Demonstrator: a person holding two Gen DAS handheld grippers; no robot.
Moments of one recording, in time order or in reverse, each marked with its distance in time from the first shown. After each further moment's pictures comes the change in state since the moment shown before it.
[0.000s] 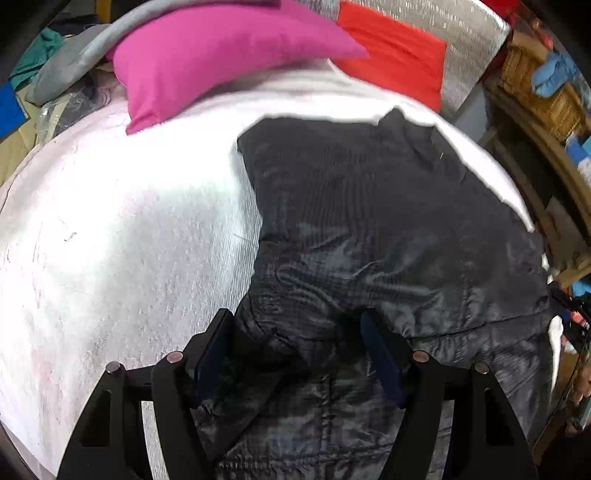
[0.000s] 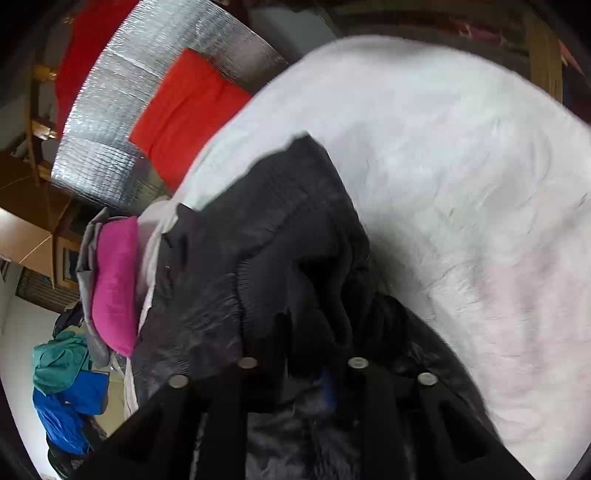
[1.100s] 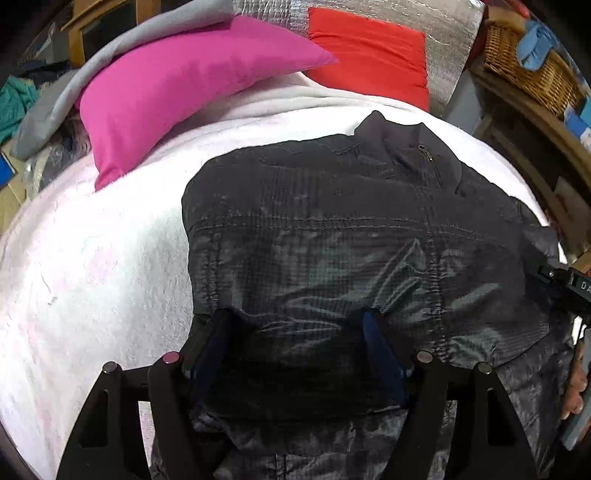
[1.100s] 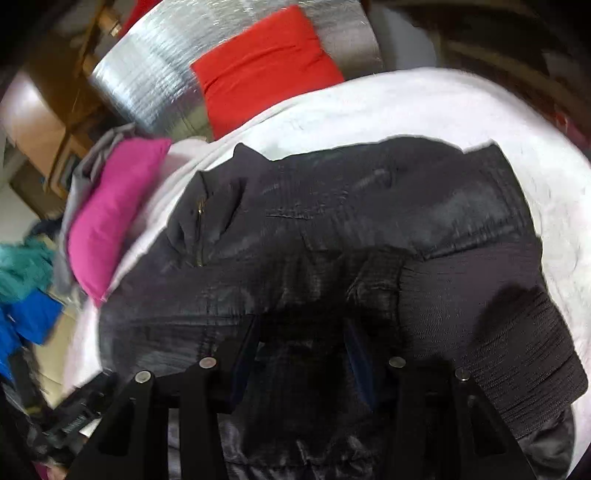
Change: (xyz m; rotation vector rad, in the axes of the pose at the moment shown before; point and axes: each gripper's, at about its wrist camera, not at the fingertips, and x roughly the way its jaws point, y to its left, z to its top) left arm 0.024 -0.050 0.014 0.135 -0.049 0.095; right arm 0.105 0.123 -0.037 -0.405 0.038 -0.063
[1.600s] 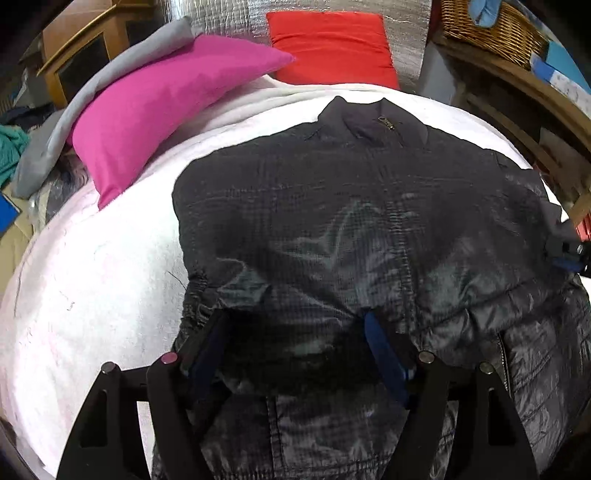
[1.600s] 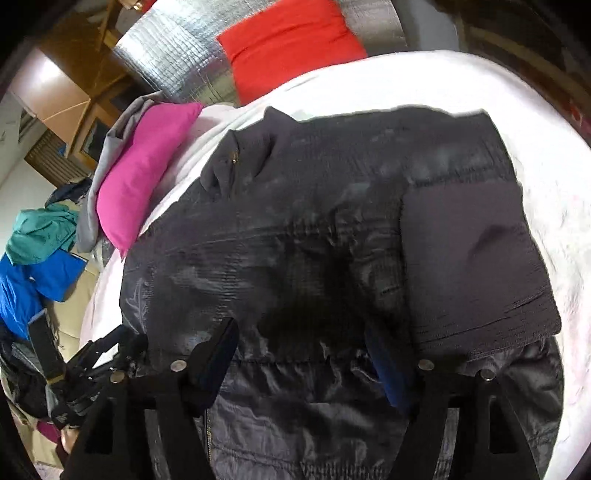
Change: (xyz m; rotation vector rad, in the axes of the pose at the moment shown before) left arm -0.028 -0.025 -0.030 0.155 -0.009 0.033; right arm -0.055 -0.021 -0.035 0.018 0.104 0.143
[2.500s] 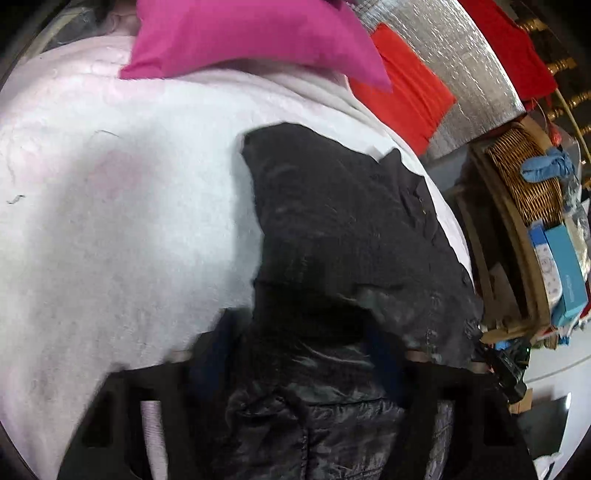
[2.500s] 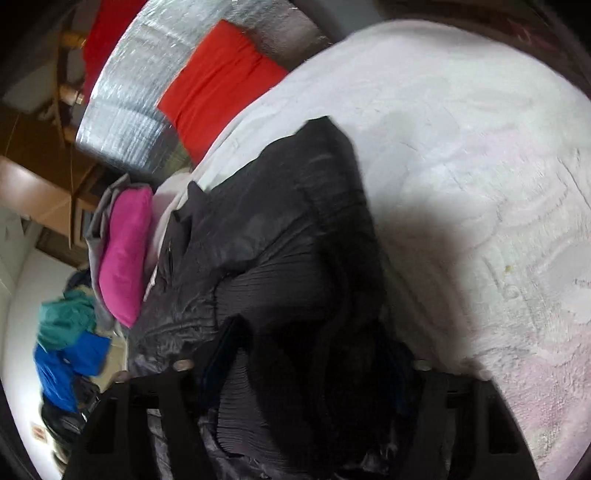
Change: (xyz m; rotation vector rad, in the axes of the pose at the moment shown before) left arm 0.046 0.116 0.002 -0.528 0.081 -0.437; right arm 0.014 -0.120 0.025 0.233 -0.057 0.104
